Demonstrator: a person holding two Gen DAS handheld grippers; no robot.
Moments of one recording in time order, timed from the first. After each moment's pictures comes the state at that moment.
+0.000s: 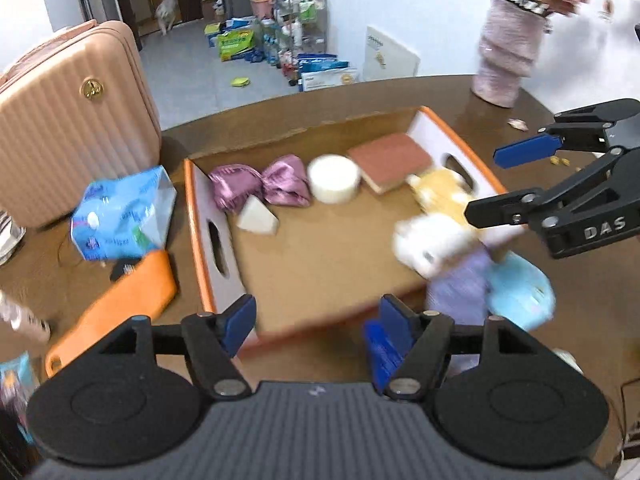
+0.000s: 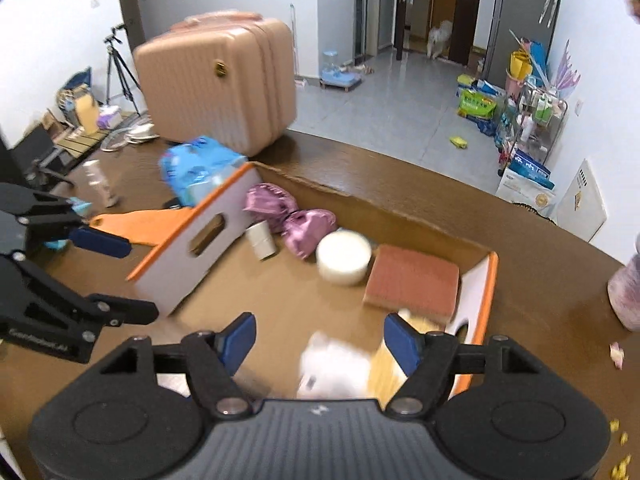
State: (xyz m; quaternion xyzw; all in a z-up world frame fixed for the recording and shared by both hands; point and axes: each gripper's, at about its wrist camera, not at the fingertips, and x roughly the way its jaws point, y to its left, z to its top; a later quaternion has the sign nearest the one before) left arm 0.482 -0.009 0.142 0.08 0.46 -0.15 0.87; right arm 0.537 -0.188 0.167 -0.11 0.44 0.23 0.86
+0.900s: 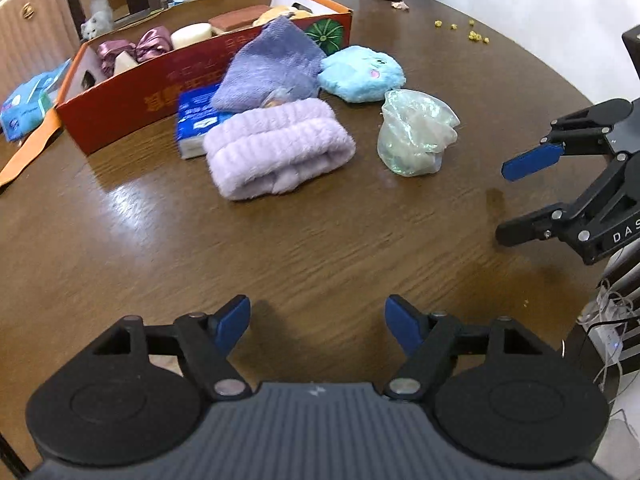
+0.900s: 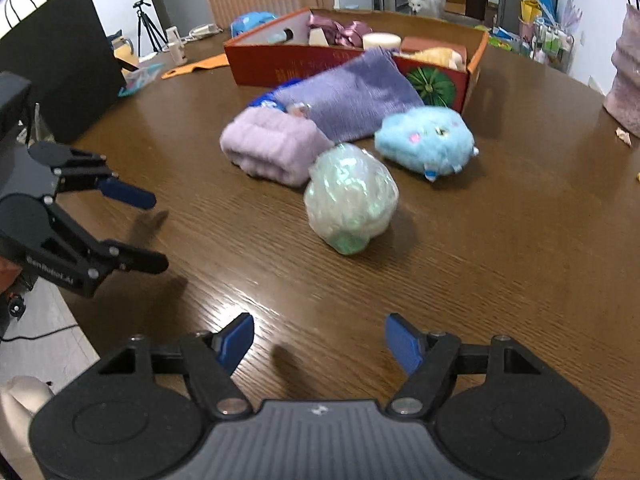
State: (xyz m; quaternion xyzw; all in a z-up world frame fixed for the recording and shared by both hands) left arm 0.280 -0.080 0.023 0.12 0.48 -0.21 0.84; right arm 0.298 -0.285 0.053 -0.10 0.50 0.25 0.82
